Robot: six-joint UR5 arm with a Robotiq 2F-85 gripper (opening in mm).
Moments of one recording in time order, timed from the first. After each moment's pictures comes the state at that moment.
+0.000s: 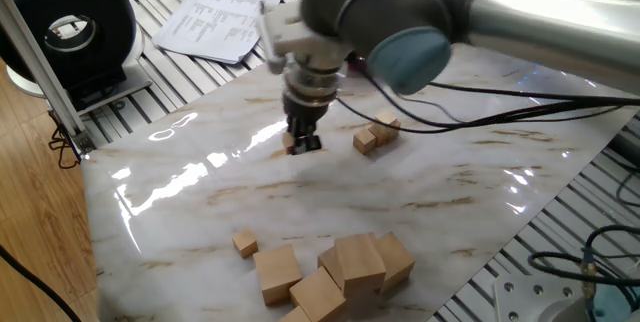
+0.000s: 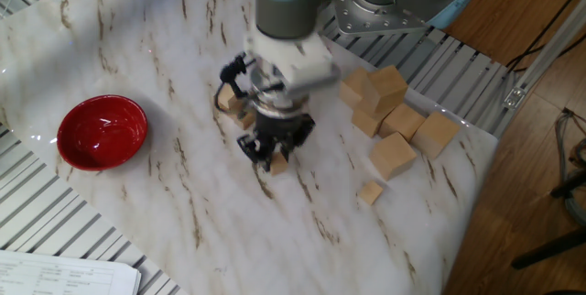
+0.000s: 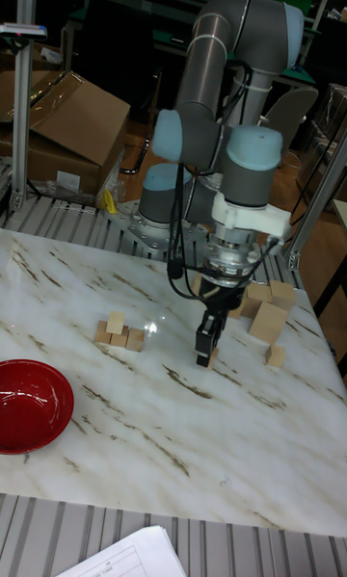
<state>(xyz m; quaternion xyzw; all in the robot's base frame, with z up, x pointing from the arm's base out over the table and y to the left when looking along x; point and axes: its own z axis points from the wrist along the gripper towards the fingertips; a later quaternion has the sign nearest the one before) 0.521 0.102 0.054 -0.55 0.83 -0.01 0.10</state>
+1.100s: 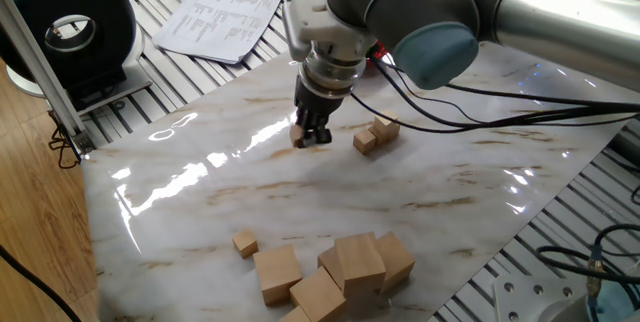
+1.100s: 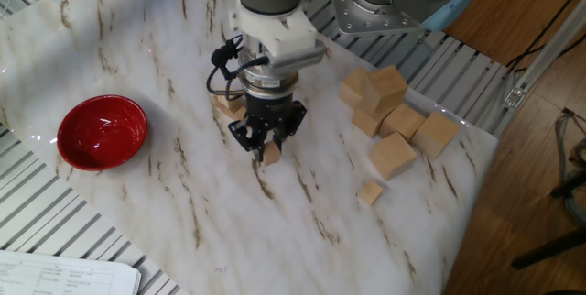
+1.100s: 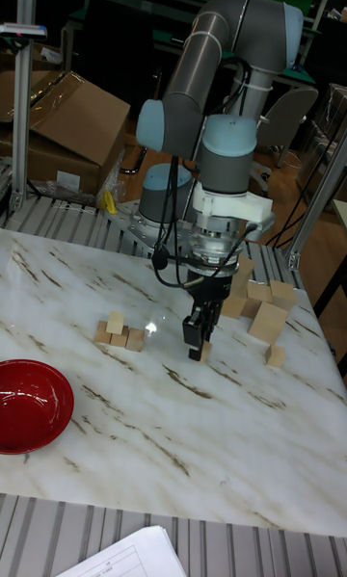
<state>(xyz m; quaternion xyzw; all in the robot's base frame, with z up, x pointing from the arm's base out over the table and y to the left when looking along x) 0.526 0.096 0.061 -0.50 0.86 0.01 0.14</state>
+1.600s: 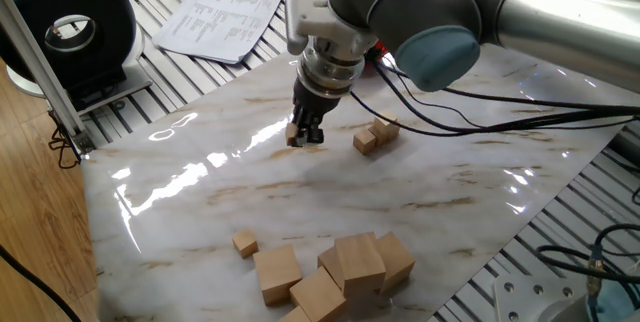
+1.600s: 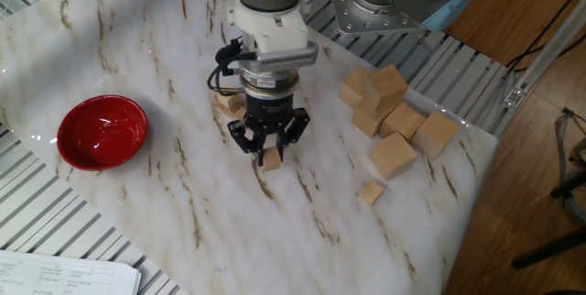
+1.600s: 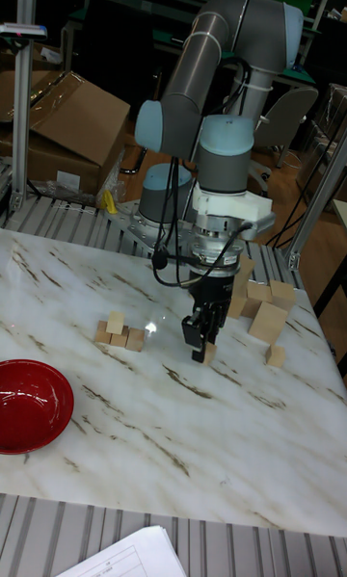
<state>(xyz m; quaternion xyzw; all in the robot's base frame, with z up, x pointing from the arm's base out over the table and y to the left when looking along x) 0.530 0.104 0.062 -0.46 0.88 0.03 0.15</state>
